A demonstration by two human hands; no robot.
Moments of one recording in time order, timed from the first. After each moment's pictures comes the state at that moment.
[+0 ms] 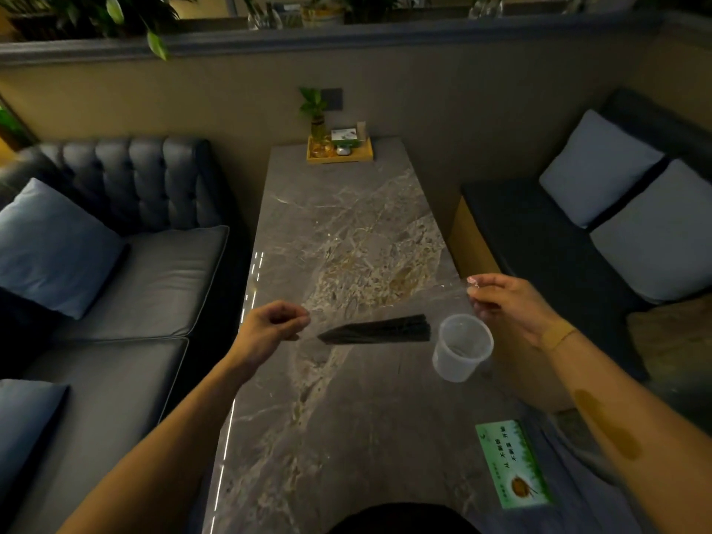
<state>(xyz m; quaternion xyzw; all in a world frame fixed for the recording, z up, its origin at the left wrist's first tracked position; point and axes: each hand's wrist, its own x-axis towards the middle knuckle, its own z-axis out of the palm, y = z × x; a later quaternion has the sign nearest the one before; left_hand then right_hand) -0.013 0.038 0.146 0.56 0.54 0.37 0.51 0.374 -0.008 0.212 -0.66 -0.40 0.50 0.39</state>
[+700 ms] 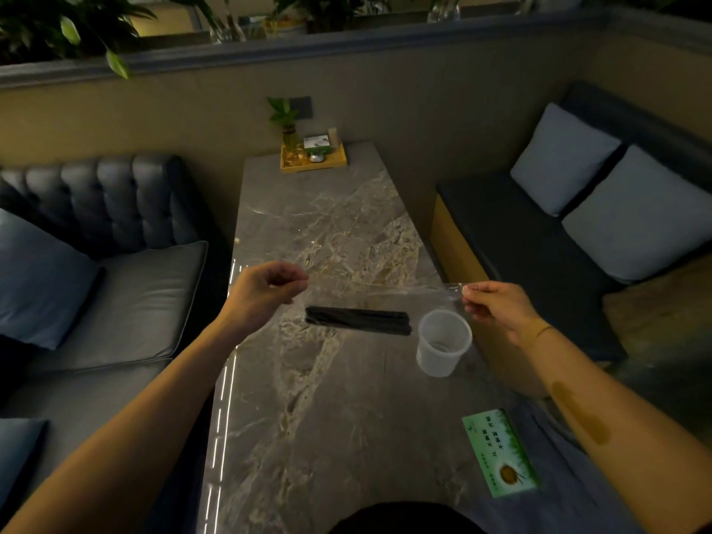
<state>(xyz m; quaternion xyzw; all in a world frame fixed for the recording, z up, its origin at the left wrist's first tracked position) 0.028 0.071 0.214 0.69 0.47 0.36 0.41 0.391 -0.020 0.191 -0.69 -0.29 0.48 0.46</state>
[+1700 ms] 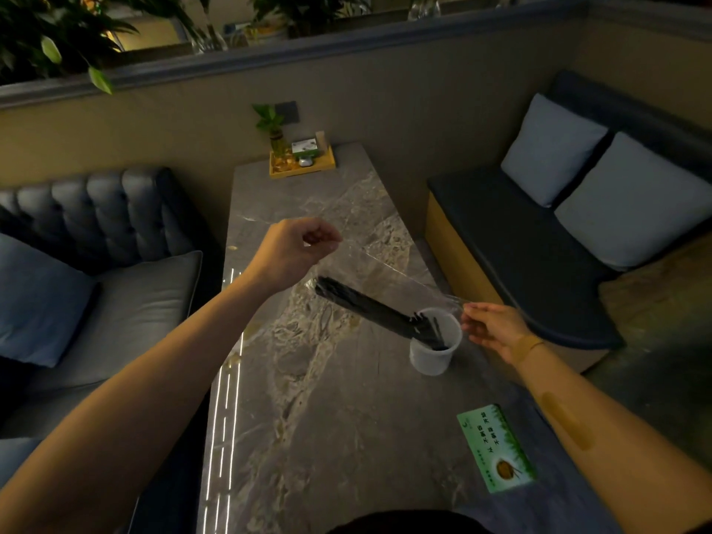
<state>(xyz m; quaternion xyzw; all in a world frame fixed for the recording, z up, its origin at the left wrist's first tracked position) 0.111 0.082 0.284 0.81 0.43 0.29 0.27 0.413 -0.031 0.137 -0.68 -0.17 0.53 0.48</state>
